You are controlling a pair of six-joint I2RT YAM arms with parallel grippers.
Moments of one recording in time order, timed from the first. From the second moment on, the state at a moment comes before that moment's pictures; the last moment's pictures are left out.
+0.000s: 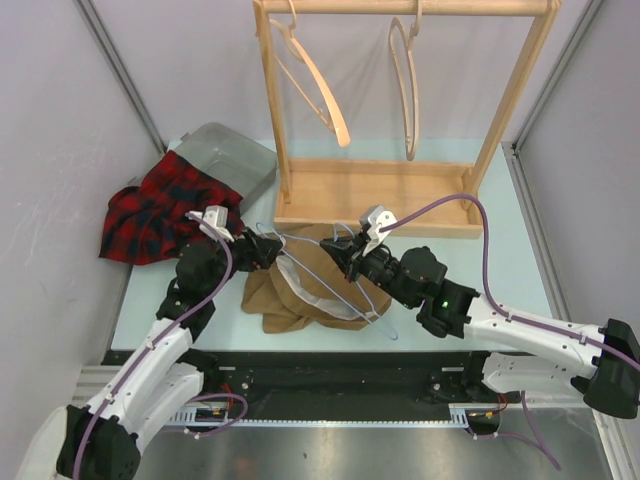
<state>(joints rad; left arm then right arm) -0.31 0.76 0.43 0.16 0.21 -0.55 1.09 1.06 0.79 0.37 0.21 0.11</state>
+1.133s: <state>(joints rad) -0.31 0.86 1.46 -0.55 0.28 -0.25 0.94 1.20 1.70 -0.27 0.03 -0.03</state>
